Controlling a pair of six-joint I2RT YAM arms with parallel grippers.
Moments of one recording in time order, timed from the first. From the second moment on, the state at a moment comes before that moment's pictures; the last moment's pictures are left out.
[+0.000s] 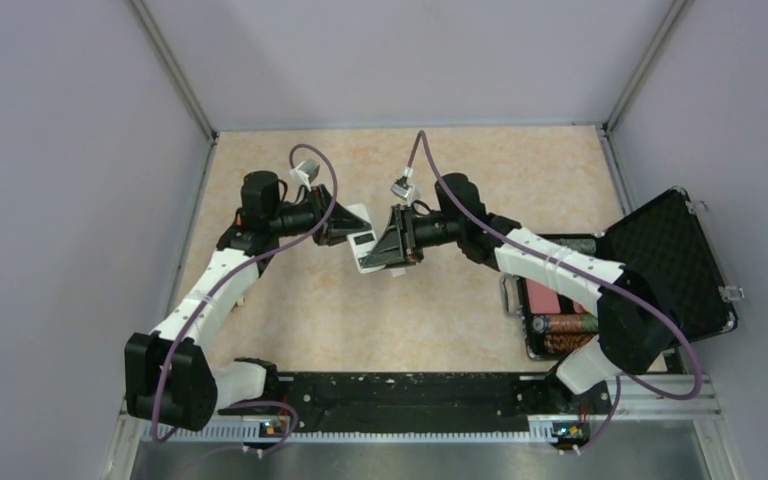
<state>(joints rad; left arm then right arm) -0.21 1.22 0.88 -0.06 0.99 -1.06 0.75 1.52 1.07 0.05 -0.84 0.98</state>
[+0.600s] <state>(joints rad) -0.21 1.21 0.88 0.05 1.03 -1.09 0.72 1.45 1.03 0.17 -0.84 1.05</state>
